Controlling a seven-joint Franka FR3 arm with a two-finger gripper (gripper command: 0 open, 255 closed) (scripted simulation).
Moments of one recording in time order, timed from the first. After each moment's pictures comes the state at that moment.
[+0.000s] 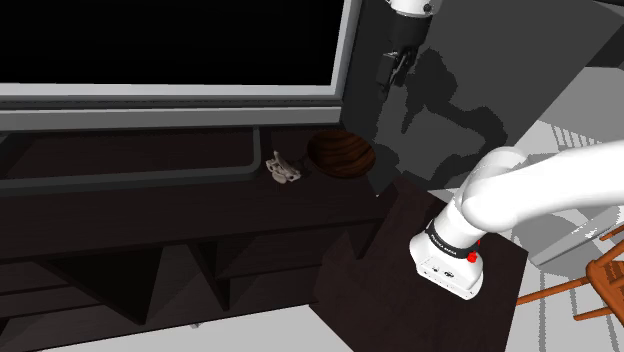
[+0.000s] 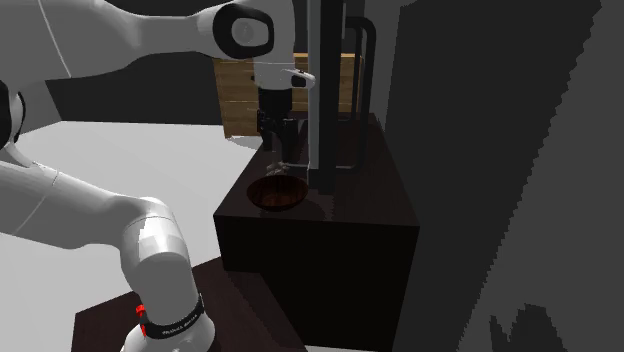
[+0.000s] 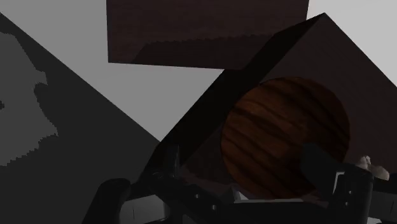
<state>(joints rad) 0.02 -0.74 0.05 -2.29 0.01 1.51 -0.01</state>
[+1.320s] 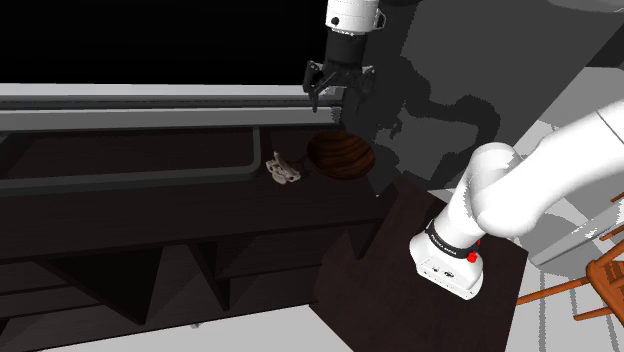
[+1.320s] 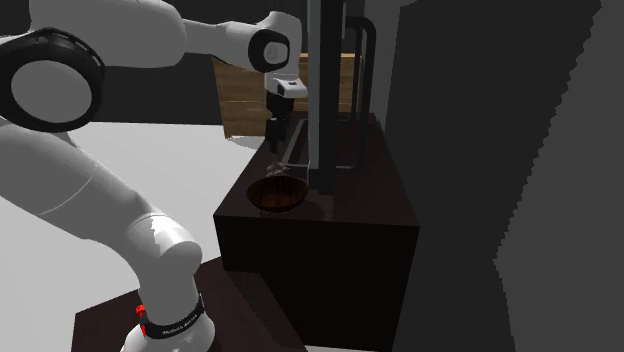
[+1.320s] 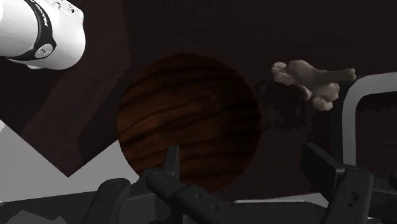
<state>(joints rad) 0.33 -0.47 -0.01 -2.19 0.11 1.67 1.08</state>
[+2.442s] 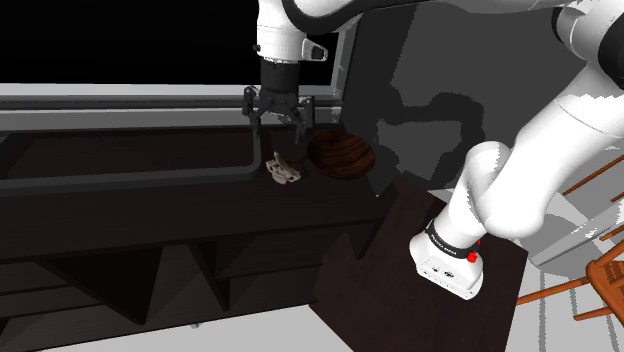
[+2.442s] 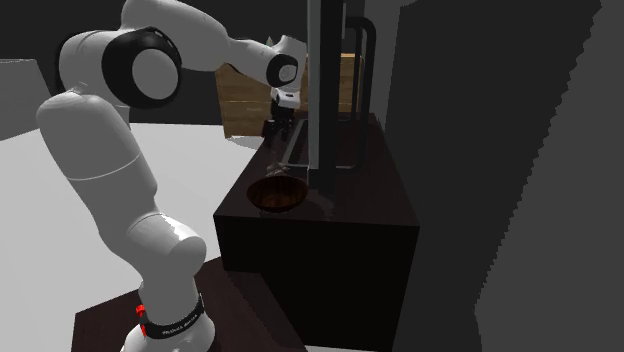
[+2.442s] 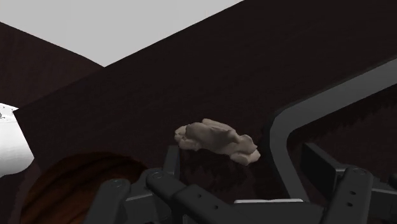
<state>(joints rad) 0.47 -0.14 0.00 -2.01 0.25 1.81 1.49</state>
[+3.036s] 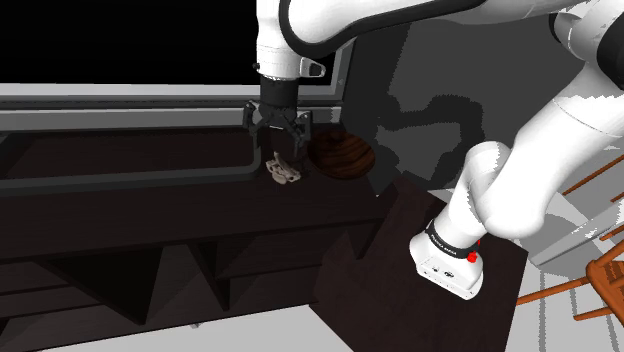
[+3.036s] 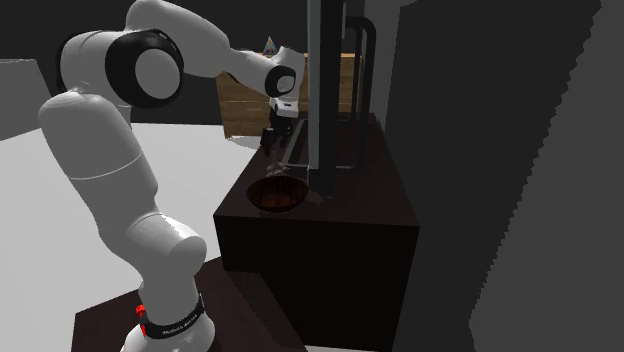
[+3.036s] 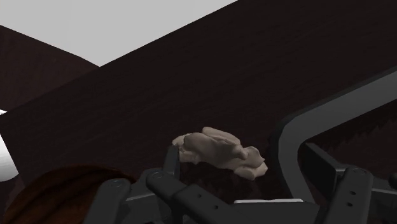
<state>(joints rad) 0.47 -0.14 0.01 -2.07 0.26 1.89 1.49</state>
